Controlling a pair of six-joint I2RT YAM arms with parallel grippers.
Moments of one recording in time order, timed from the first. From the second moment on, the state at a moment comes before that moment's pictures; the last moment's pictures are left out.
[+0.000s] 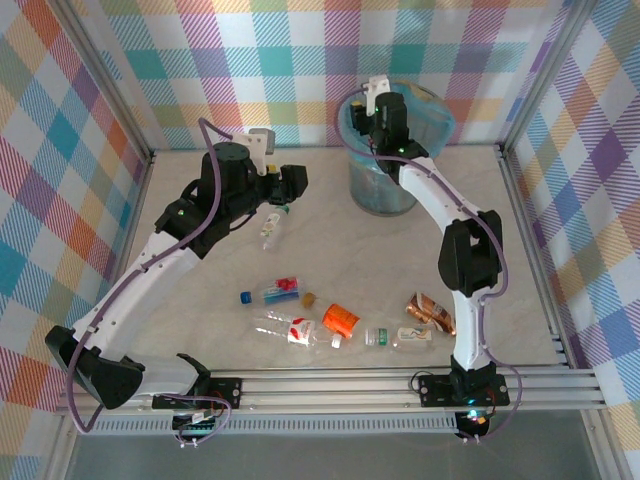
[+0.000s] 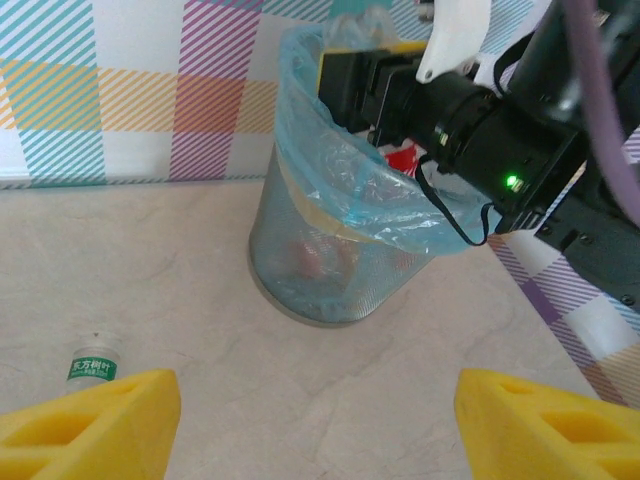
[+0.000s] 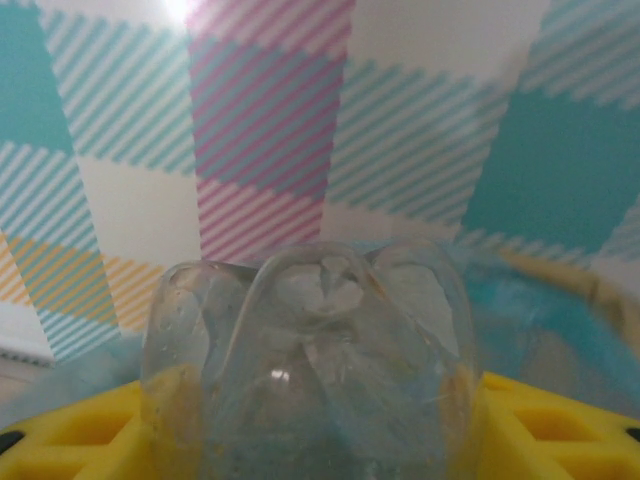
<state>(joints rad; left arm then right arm) -0.57 1.31 1.47 -0.53 -0.02 -0.38 0.38 2.10 1.93 0.00 0.23 -0.07</state>
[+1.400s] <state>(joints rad) -0.58 1.31 1.46 -0.53 -0.06 -0.40 0.35 2.13 2.14 -0.45 0.13 0.03</state>
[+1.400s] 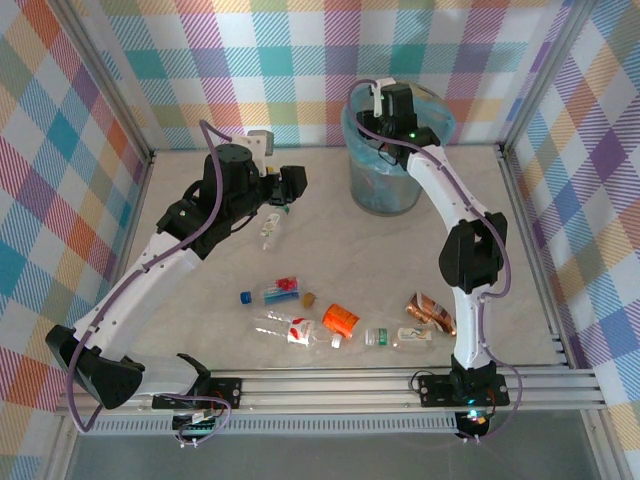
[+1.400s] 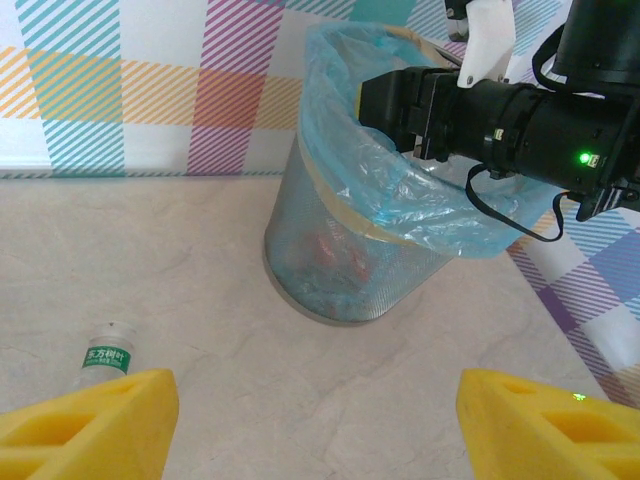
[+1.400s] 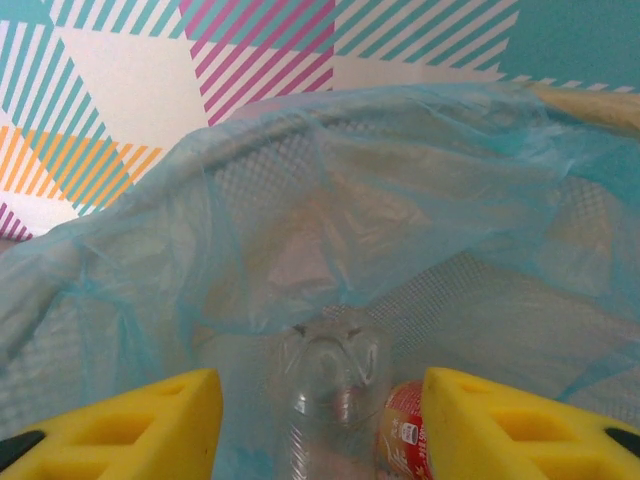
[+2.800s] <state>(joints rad) -0.59 1.10 1.05 -0.53 -0.03 -0.07 0.71 1.43 1.36 -0.63 -0.17 -0.15</state>
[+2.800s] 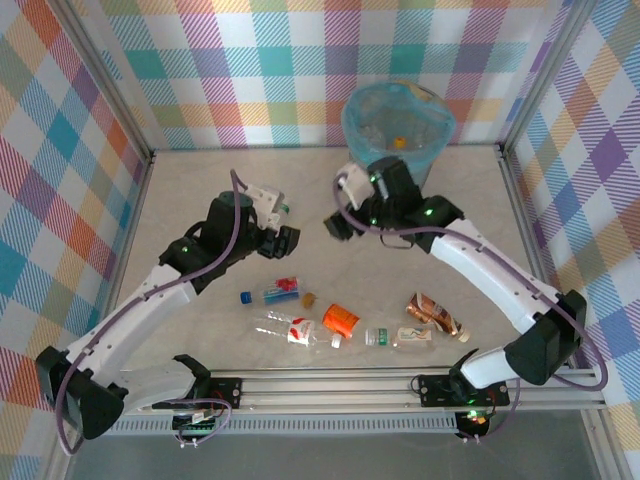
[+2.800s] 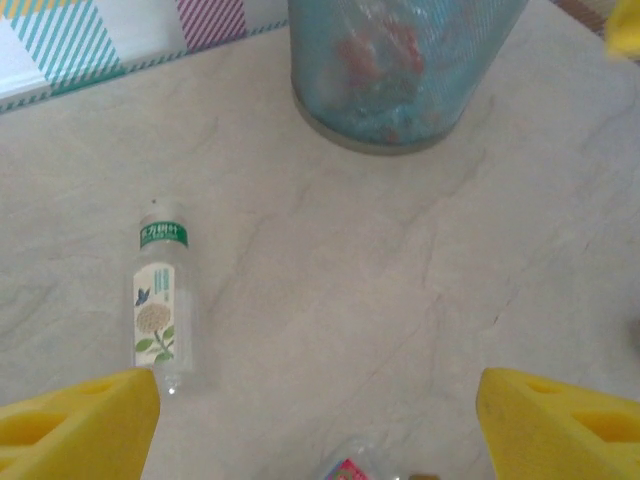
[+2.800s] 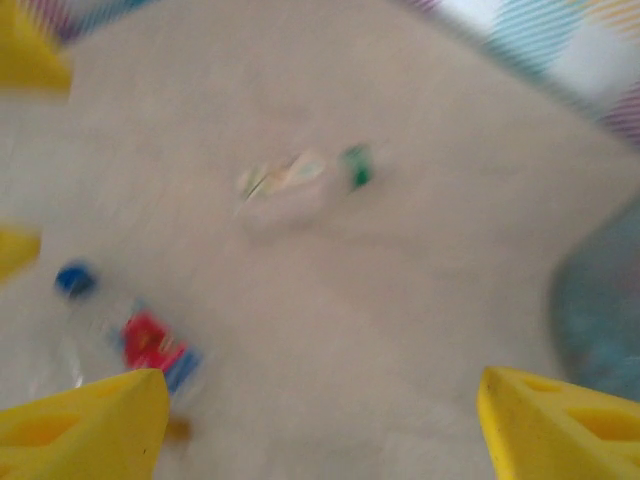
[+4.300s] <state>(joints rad) -0.58 0.32 0.80 -1.16 -0.73 -0.78 1.24 2.28 1.86 -0.87 -0.09 -0.21</state>
